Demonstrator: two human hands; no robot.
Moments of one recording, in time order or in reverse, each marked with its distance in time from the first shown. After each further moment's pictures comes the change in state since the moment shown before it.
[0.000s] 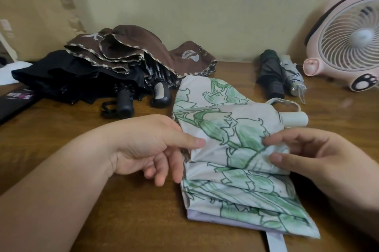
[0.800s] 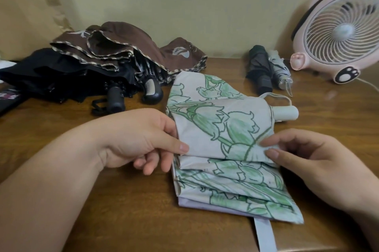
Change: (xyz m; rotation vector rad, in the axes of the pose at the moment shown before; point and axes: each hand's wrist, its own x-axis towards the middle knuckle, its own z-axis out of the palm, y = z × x) left_hand -0.002 -0.002 0.001 0.121 0.065 0.062; right_hand -0.016 0.010 -0.007 -0.248 0.057 -0.167
